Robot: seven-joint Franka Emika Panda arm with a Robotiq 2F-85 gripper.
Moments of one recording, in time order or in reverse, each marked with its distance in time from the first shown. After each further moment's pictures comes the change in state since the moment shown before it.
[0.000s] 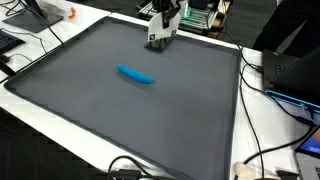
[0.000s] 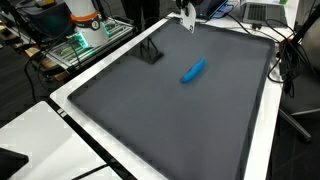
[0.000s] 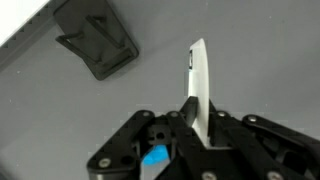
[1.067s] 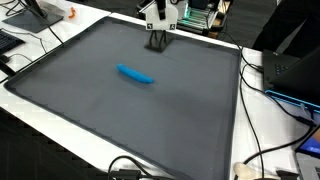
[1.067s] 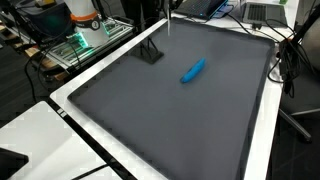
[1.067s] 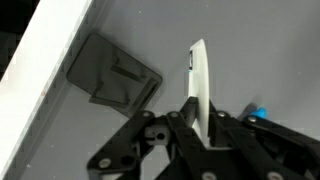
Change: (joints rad) arm -0.076 -0.270 -0.025 -0.378 0.194 0.212 0.161
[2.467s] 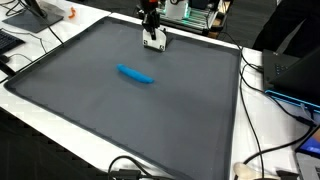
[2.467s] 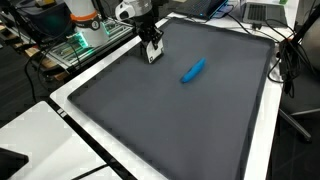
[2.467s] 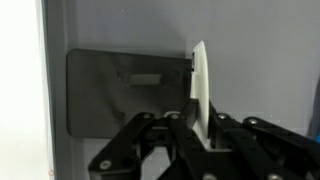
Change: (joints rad) arm -0.025 0.091 -0.032 -0.337 0.361 0.541 0.063
